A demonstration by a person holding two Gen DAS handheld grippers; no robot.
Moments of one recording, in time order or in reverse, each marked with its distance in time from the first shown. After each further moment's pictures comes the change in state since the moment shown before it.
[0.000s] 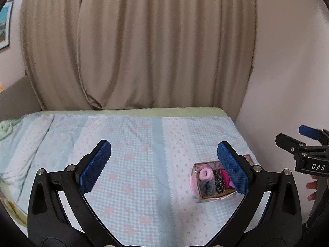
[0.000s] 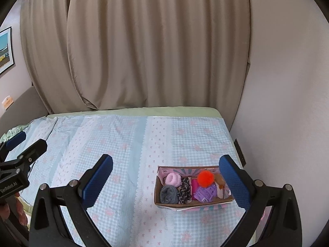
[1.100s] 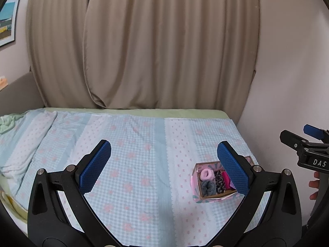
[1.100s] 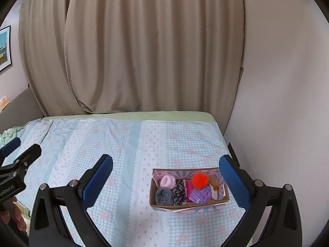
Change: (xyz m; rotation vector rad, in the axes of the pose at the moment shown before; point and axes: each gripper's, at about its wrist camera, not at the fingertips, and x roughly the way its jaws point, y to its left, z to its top) left arm -0.010 0.002 -0.015 -0.029 -0.017 0.020; right arm -0.012 0.001 -0.004 -0.007 -0.031 -0.040
